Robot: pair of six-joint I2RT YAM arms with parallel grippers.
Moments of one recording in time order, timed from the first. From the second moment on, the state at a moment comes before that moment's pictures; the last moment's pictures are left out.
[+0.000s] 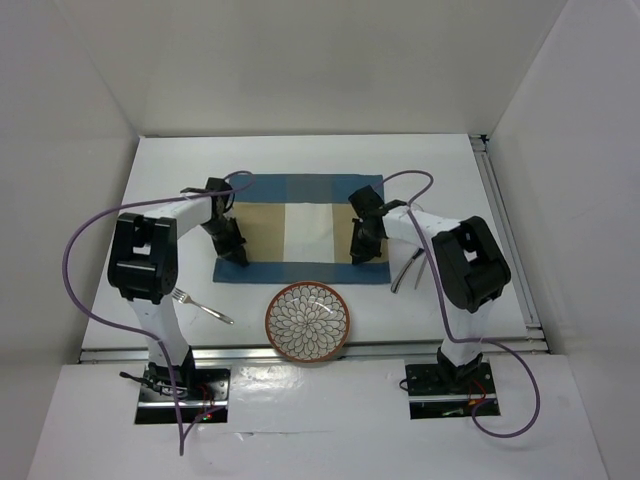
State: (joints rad) left arm -0.10 1.92 1.27 -0.80 0.22 -0.54; right arm 0.48 1.86 1.18 -0.54 0.00 0.65
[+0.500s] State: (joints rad) left arm -0.14 1.89 1.25 -0.82 0.17 -0.56; right arm 0.48 1.83 1.15 -0.56 0.02 0.66
